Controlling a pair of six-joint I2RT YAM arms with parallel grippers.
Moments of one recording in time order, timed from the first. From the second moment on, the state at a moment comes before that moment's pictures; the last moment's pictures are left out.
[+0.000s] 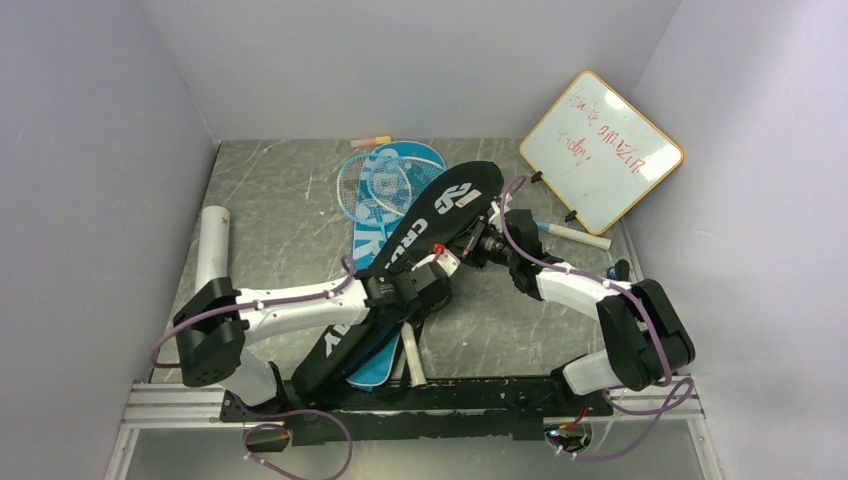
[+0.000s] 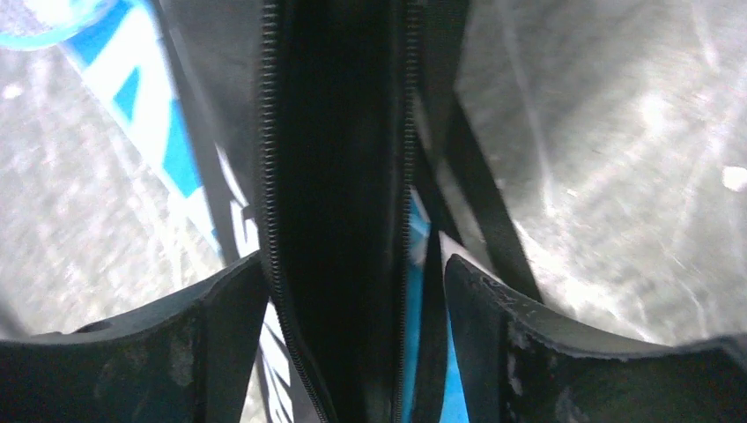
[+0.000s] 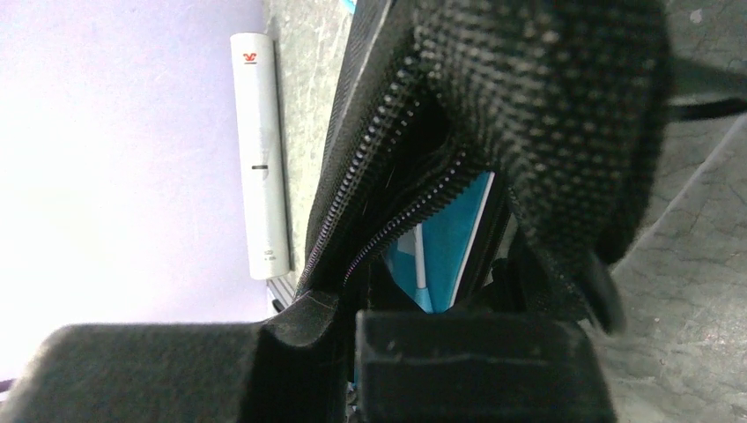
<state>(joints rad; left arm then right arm) -1.14 1.52 1.08 -0.58 -0.43 -0.25 0.43 1.42 0.61 0.39 -0.44 1.03</state>
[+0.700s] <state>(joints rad) -1.24 1.66 1.21 -0.77 -0.83 -0.38 0.43 1.31 0.65 0.23 -0.42 0.98</state>
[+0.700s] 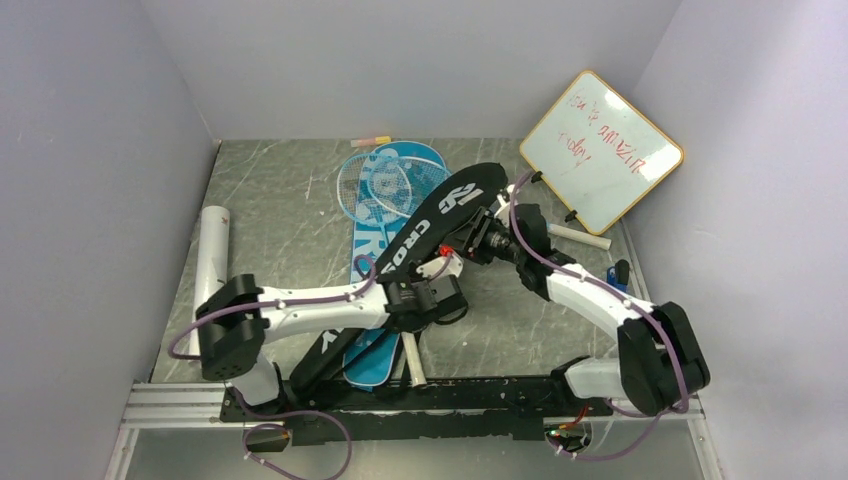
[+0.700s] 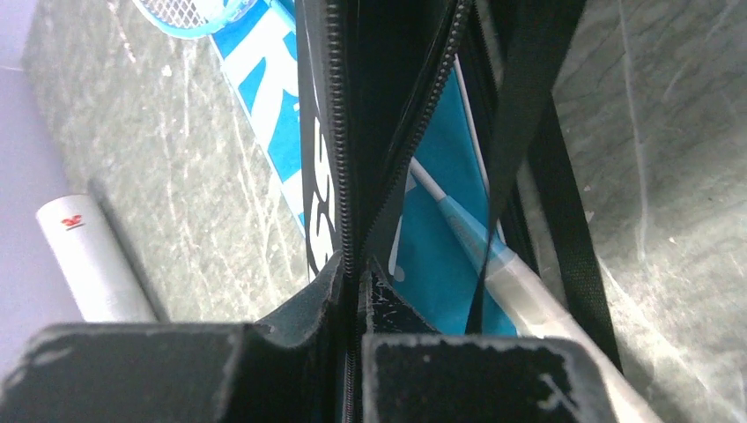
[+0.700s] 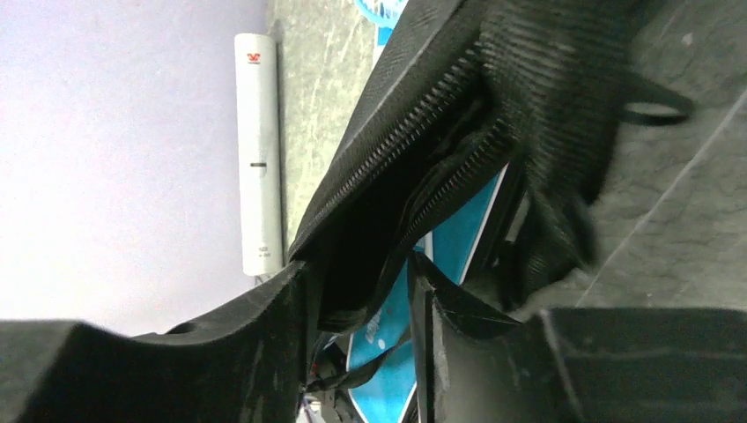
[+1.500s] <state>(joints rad) -1.09 1.42 1.17 -0.74 -0.45 -0.29 0.09 1.11 0.61 0.17 -0.40 0.65</state>
